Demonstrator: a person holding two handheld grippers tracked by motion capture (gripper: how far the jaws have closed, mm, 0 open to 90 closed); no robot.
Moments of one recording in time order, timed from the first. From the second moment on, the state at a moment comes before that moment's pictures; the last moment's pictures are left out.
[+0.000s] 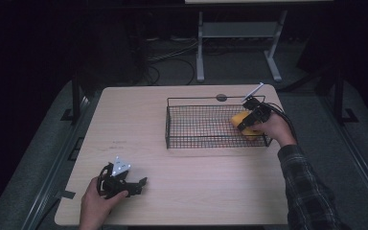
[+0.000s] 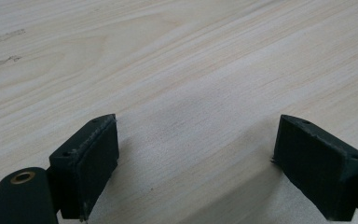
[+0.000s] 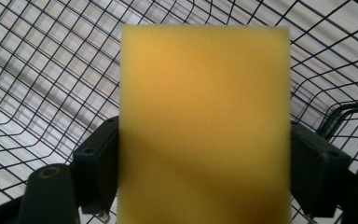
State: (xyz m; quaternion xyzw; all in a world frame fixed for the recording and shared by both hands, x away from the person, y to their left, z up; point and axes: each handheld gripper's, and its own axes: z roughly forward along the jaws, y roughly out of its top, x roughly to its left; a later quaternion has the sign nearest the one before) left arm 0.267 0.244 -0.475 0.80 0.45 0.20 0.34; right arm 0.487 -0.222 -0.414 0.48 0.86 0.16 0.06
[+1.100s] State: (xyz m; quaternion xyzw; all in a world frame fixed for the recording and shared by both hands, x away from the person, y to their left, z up) left arm 0.266 0.244 -0.475 0.80 0.45 0.20 0.34; right arm 0.458 -0.234 -0.368 0.47 0.86 0.20 0.08
